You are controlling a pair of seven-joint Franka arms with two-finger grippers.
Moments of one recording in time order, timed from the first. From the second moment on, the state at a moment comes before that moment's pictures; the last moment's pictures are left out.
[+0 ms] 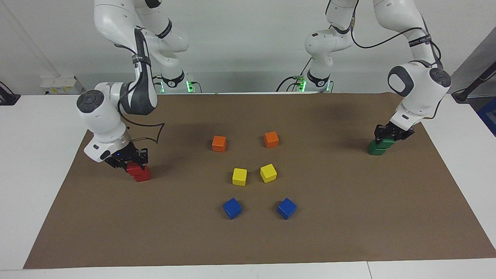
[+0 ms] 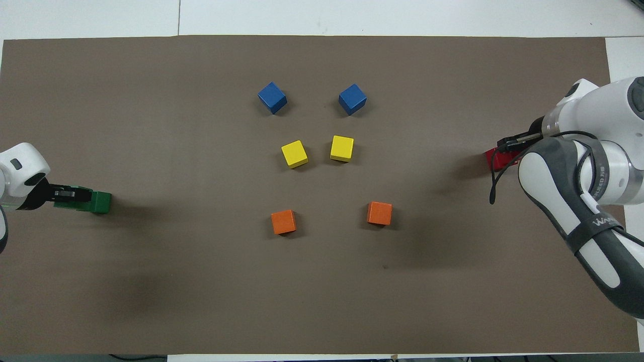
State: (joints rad) left arm 0.21 0.03 0.01 -2.23 -0.06 2.29 0.39; right arm -0.09 0.24 0.03 -1.96 -0.03 2.25 -0.20
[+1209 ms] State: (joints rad) left arm 0.21 0.03 0.01 -2.26 -0.06 2.37 0.50; right arm -0.09 0.24 0.03 -1.96 -0.03 2.26 -0.20
